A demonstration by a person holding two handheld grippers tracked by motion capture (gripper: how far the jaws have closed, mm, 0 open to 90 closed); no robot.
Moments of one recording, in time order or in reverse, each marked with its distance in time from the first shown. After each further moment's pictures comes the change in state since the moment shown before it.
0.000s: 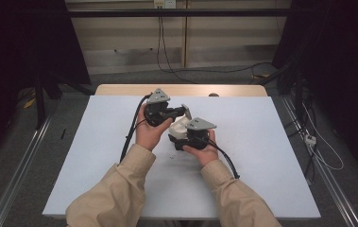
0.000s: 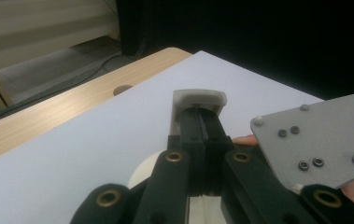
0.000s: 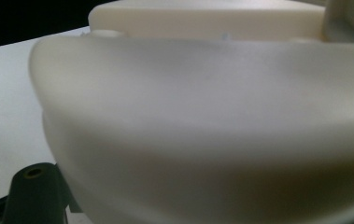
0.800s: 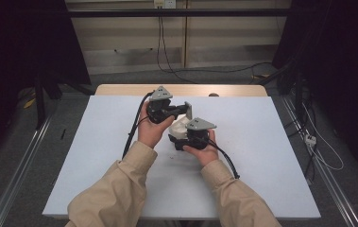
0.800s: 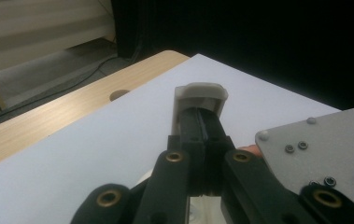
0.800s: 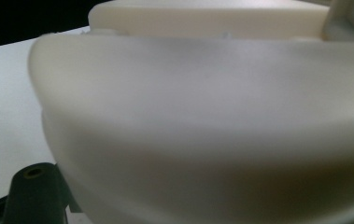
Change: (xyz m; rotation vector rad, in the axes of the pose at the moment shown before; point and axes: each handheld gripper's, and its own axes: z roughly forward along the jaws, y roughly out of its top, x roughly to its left) left arm 0.004 0.005 0.009 -0.004 -0.018 0.005; right arm 0.000 0.000 0.000 -0.001 0.001 -0.002
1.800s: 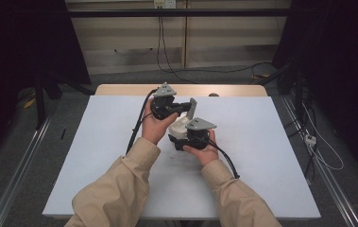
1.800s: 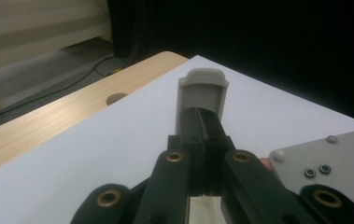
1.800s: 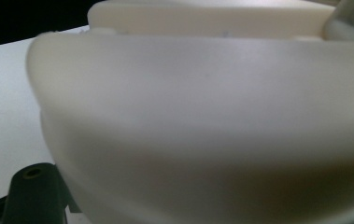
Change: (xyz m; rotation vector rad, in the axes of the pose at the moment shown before) left arm 0.006 0.005 0.016 0.002 -0.017 -0.003; right arm 0.000 0.000 0.000 0.004 0.002 -0.001
